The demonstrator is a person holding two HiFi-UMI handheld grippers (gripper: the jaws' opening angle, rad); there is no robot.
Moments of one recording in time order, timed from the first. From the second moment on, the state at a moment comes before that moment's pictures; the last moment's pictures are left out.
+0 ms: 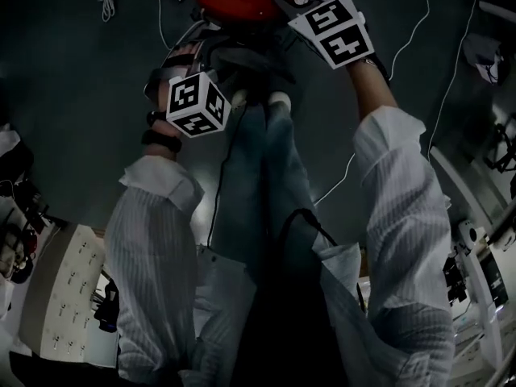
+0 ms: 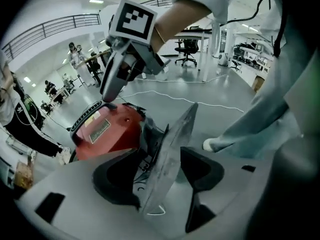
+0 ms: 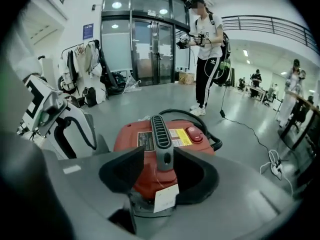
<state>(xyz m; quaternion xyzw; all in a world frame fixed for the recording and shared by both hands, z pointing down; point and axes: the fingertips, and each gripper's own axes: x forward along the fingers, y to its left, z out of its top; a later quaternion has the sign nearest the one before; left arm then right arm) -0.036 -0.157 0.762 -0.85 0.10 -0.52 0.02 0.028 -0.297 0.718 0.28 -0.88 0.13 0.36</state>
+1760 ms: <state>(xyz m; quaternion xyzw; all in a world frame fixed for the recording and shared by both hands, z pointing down) -0.056 -0.111 0.823 -0.80 -0.10 -0.59 0.04 0.005 -0.323 0.765 0.25 -0.86 0.13 0.43</state>
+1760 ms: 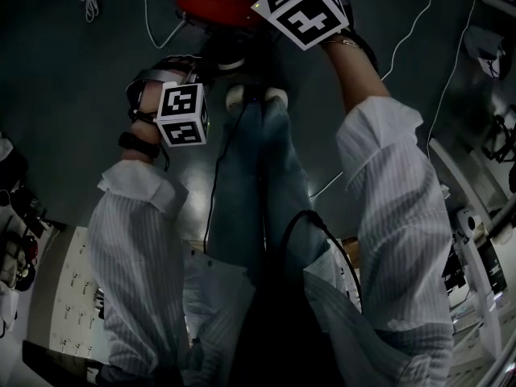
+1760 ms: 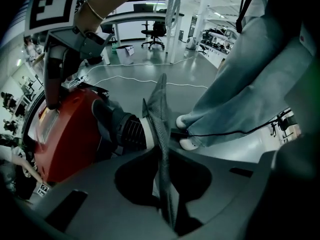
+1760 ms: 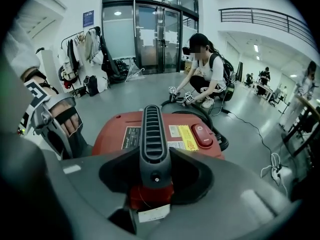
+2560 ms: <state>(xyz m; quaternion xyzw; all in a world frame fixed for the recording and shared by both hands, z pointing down) -0.065 -0.028 0.785 -0.83 -0.12 -0.54 -0.07 0.010 -0.322 0.747 0.32 -0.85 0.17 0.38</state>
